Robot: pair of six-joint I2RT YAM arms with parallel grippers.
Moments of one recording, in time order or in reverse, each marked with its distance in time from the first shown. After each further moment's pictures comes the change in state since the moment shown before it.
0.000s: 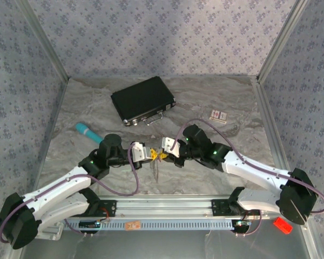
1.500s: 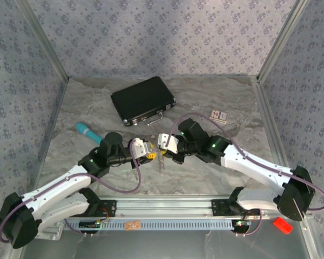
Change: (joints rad) left arm -0.001 0.009 0.042 -0.076 -0.123 -0.032; right arm 0.028 0.049 0.203 -0.279 0.117 -0.068
